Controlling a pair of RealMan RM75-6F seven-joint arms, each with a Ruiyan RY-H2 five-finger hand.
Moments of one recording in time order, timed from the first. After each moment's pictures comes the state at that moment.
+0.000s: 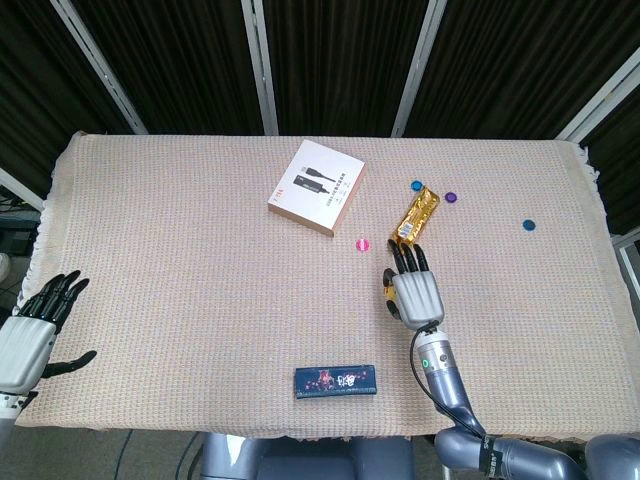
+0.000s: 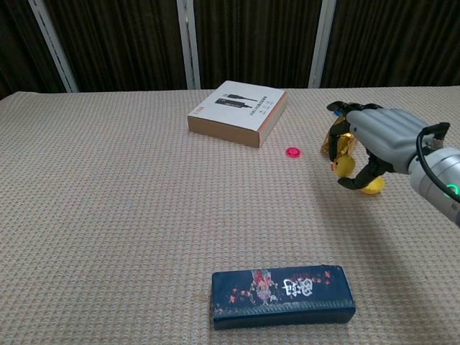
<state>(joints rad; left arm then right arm) -0.15 -1.11 0.02 -1.56 1.65 1.49 -0.06 0.53 -1.77 0.28 -1.40 -1.19 1.18 -0.60</state>
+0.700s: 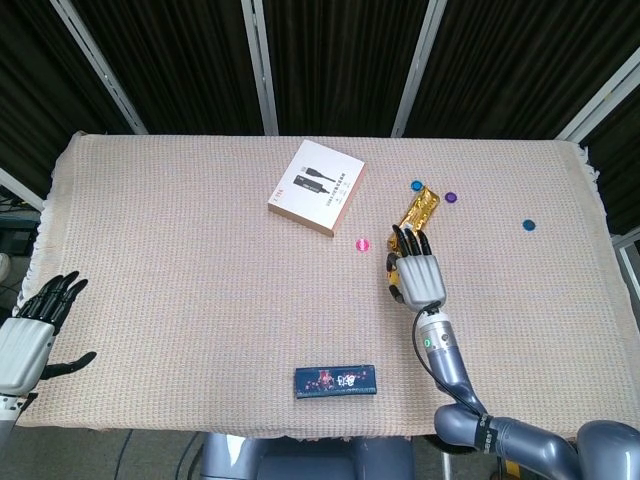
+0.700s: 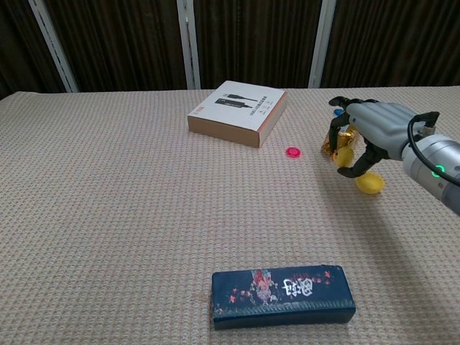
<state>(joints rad) -0.14 -1.10 0.02 -1.58 1.64 1.49 -0.05 0.60 -1.78 0.31 -1.26 -1.15 1.11 -0.49</state>
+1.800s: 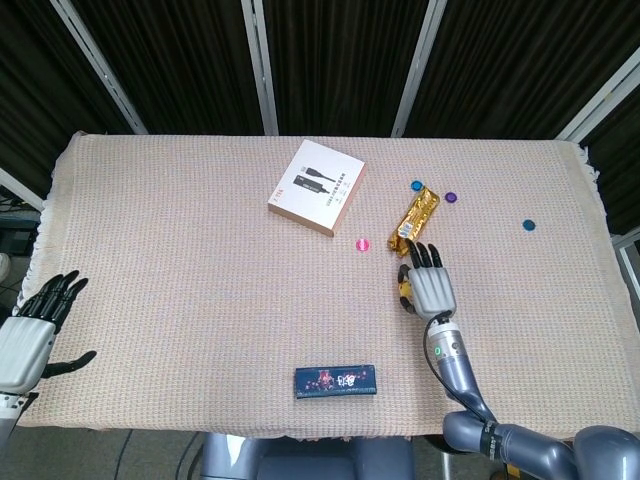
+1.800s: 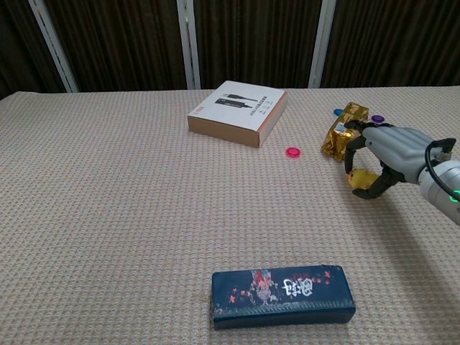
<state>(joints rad) -0.14 -1.10 0.02 -1.60 1.63 1.48 -0.03 0.57 -1.79 0.23 -1.18 -1.15 1.12 -0.40</state>
